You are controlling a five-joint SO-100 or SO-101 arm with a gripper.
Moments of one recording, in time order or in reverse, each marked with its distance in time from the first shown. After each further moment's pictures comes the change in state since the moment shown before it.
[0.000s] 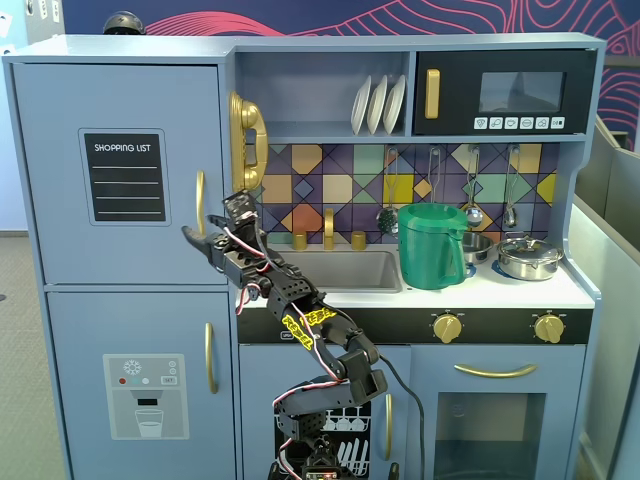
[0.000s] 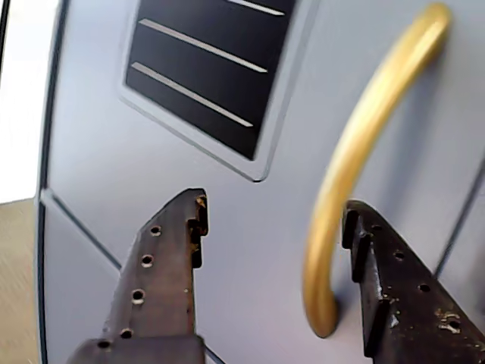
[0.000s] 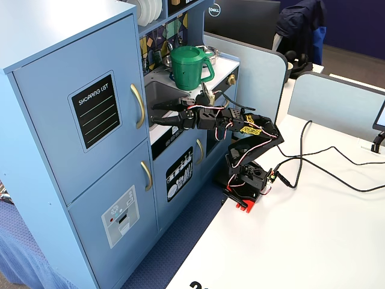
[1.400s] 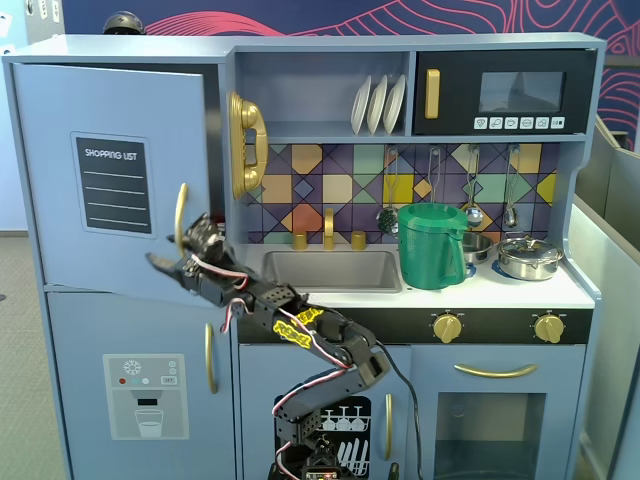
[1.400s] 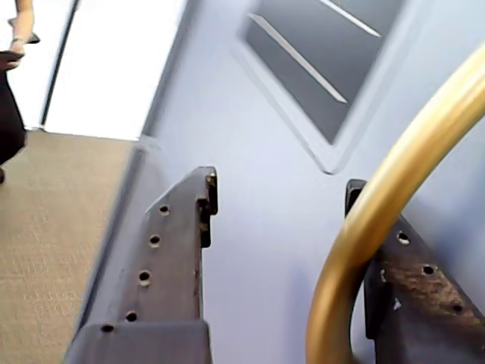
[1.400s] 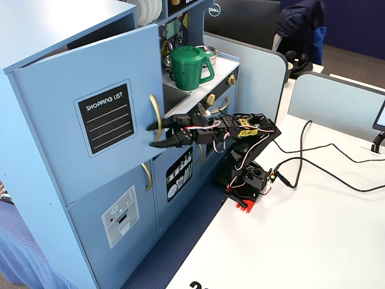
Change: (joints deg) arm -17.1 -4.5 7.6 -12.0 -16.4
